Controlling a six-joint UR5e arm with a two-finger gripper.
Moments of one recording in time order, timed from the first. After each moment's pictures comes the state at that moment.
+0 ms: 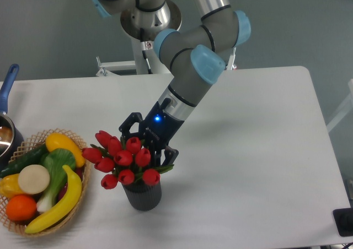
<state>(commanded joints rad) 2.46 -1.89 -1.79 -0.72 0.72 1.16</state>
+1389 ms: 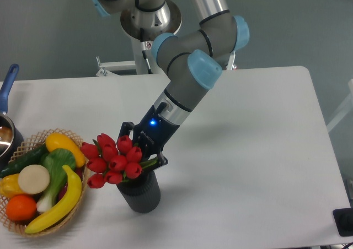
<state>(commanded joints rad) 2.47 -1.89 -1.78 -0.72 0.69 1.12</state>
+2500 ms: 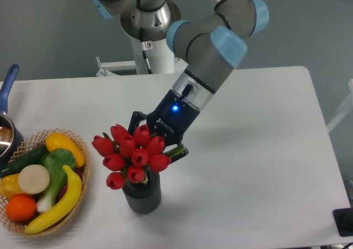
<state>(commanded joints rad) 2.53 -1.84 -1.65 -0.72 0.58 0.80</state>
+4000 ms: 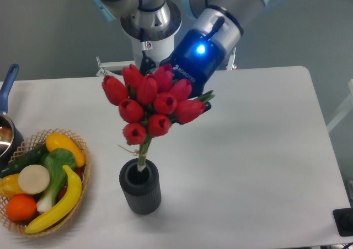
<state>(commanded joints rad) 2.63 -1.78 -1.51 -0.72 0.42 0.59</state>
